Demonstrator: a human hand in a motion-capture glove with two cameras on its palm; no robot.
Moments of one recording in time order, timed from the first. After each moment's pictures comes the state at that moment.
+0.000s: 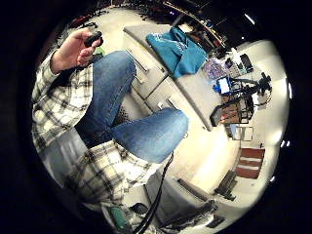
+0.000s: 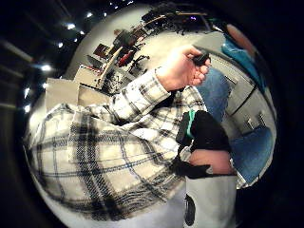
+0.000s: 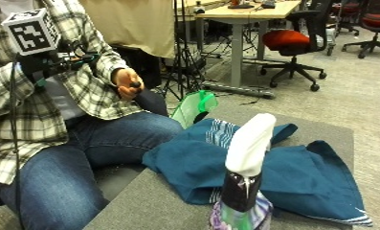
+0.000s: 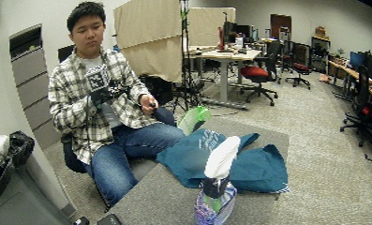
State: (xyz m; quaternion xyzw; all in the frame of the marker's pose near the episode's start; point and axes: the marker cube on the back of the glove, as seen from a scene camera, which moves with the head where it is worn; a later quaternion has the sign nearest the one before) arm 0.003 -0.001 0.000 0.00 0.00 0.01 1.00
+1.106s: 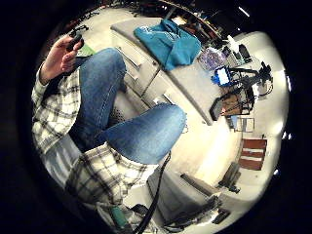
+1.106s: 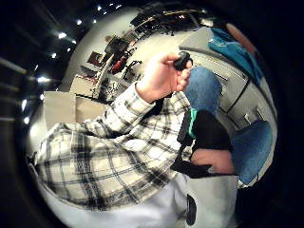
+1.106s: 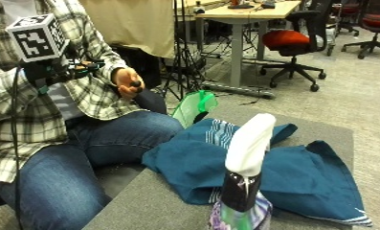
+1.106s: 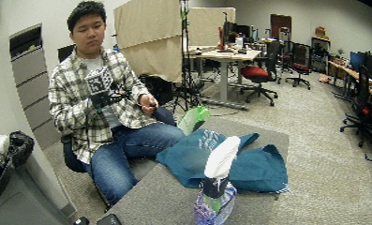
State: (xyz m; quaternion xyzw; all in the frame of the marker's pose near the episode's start) arm 0.040 -0.016 0.005 -0.01 0.00 0.05 1.00
